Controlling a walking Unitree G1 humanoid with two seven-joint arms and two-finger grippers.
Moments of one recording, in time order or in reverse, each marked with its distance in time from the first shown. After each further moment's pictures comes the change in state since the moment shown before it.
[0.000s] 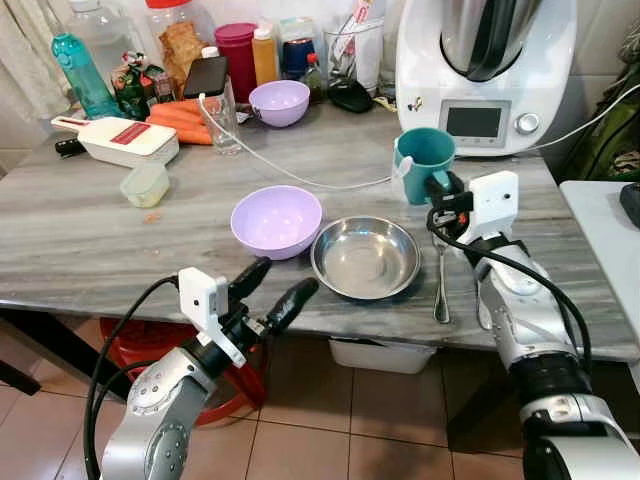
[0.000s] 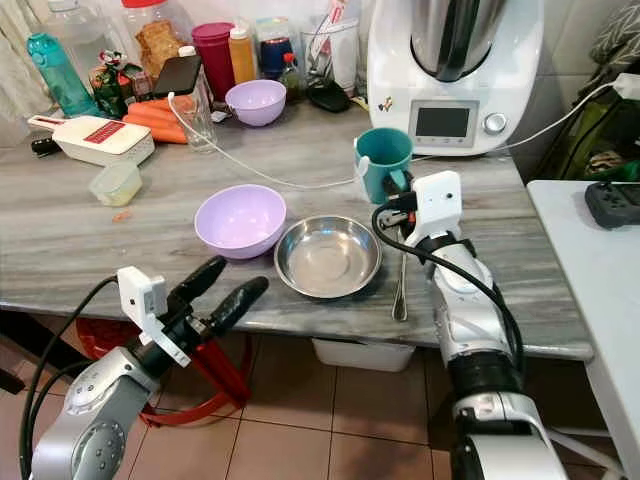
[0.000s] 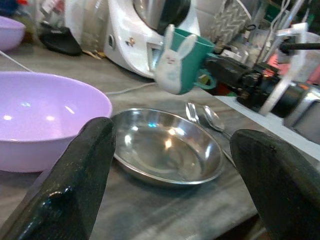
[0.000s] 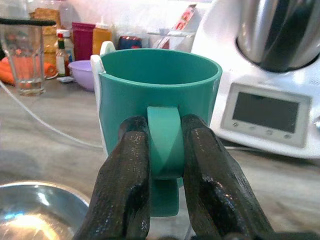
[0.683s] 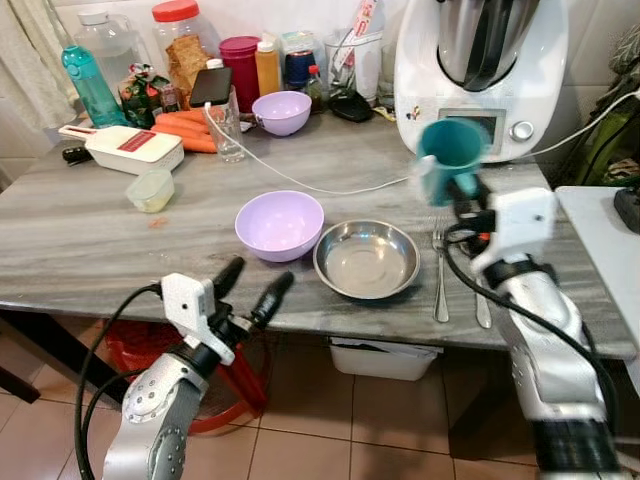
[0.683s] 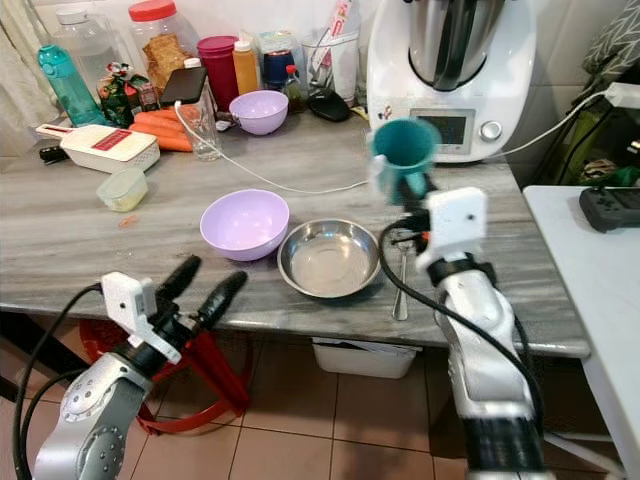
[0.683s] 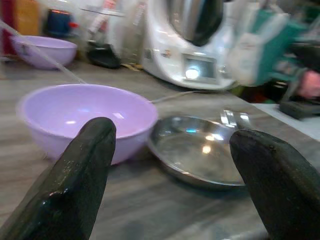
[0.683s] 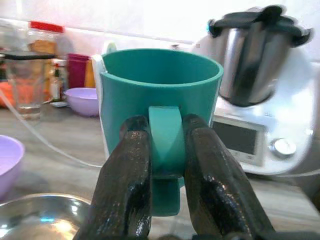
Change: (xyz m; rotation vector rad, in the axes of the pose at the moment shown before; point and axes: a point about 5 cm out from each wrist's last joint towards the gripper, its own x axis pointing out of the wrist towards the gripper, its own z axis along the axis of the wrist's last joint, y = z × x) left arm -0.007 0.012 -0.004 0.063 -0.023 0.131; right arm -0.037 0.011 0.029 -0.051 -0.079 -0.053
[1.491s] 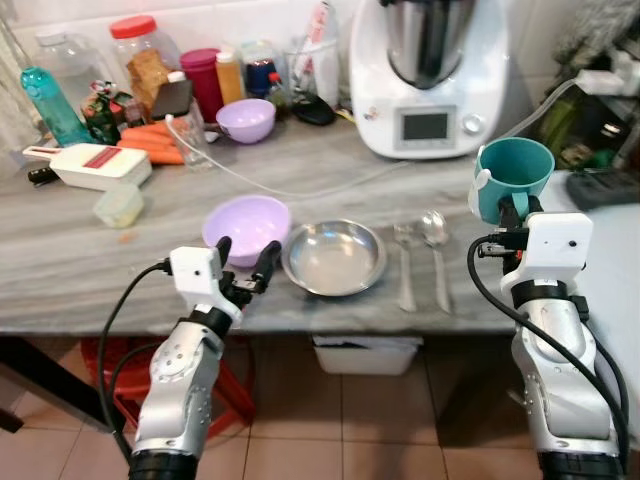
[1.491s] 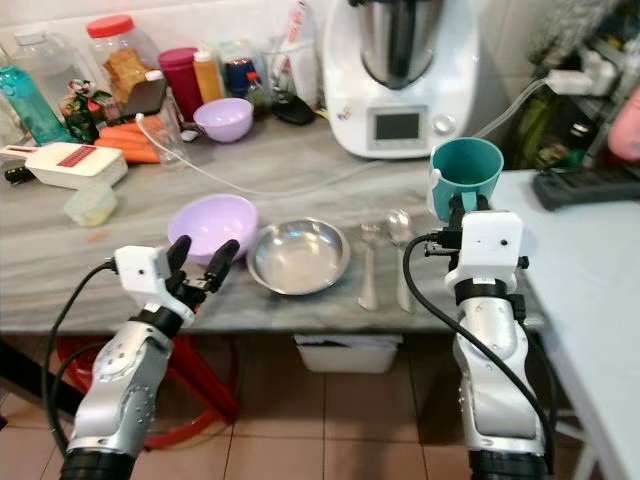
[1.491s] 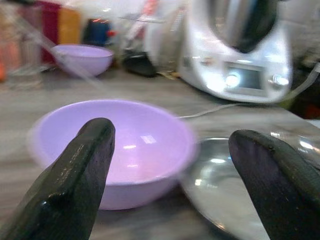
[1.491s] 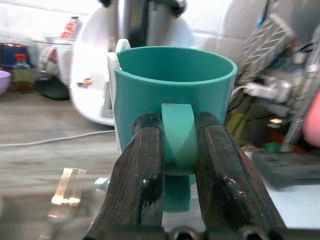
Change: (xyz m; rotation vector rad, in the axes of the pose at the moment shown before) left arm 0.029 0.032 -0.005 0.038 -0.036 0.308; right arm -0.035 -0.011 -0.008 -0.062 0.068 -0.324
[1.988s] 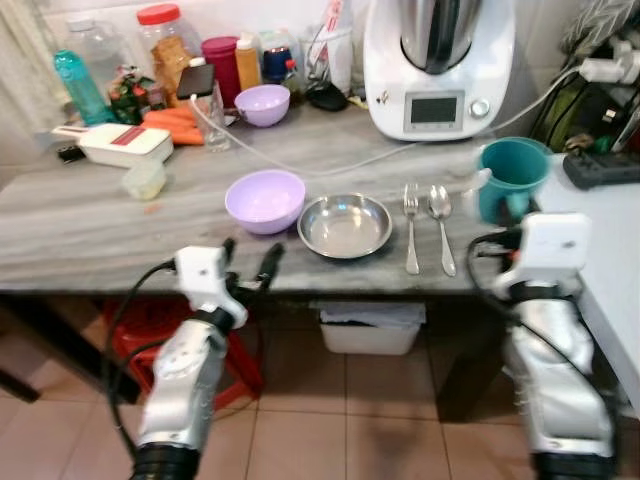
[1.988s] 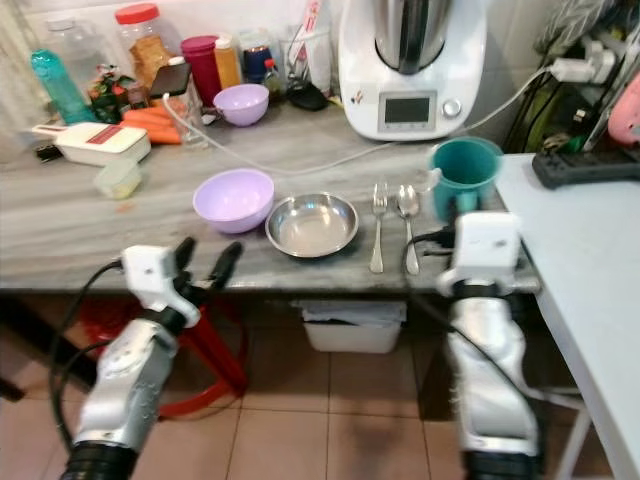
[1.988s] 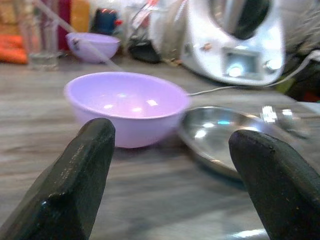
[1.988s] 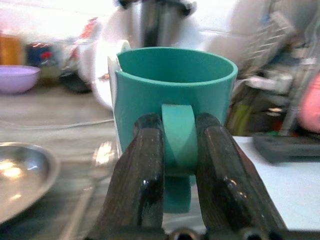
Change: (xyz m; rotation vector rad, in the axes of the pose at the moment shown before) left arm 0.007 0.001 -0.005 0.025 0.023 -0.012; right arm 0.000 0.007 0.000 0.015 0.001 0.011
